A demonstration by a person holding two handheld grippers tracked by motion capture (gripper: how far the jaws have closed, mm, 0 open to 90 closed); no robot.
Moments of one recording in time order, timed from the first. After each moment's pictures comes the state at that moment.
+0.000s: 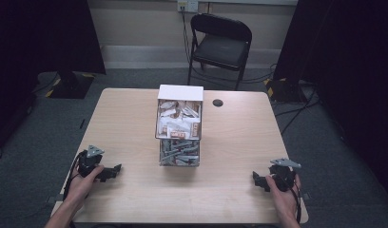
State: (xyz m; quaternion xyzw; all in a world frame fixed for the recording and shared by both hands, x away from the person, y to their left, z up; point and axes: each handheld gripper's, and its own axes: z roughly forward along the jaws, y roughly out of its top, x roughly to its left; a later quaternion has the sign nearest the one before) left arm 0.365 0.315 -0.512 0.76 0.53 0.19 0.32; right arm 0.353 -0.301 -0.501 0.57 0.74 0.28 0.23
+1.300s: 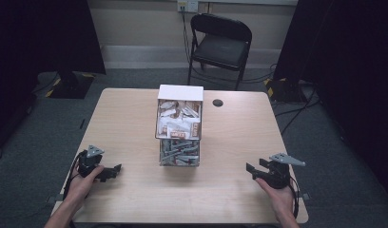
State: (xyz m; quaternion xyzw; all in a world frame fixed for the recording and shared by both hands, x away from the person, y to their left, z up) left arm 0.365 0.315 -0.512 0.76 0.53 0.19 0.32; right arm 0.345 -0.277 -0.459 0.51 0.73 0.41 0.18
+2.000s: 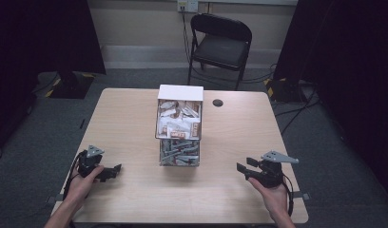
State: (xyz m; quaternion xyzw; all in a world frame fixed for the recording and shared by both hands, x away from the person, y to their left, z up) left arm 0.365 0.315 -0.512 0.76 0.53 0.19 0.32; right arm 0.341 -0.250 -0.440 0.46 0.75 0.45 0.15
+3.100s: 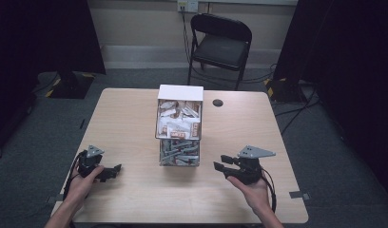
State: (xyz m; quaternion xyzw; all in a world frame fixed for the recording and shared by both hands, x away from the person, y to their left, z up) left arm 0.365 0.315 -0.512 0.76 0.53 0.19 0.32; right arm 0.345 -0.185 -0.420 0.37 0.79 0.48 0.10
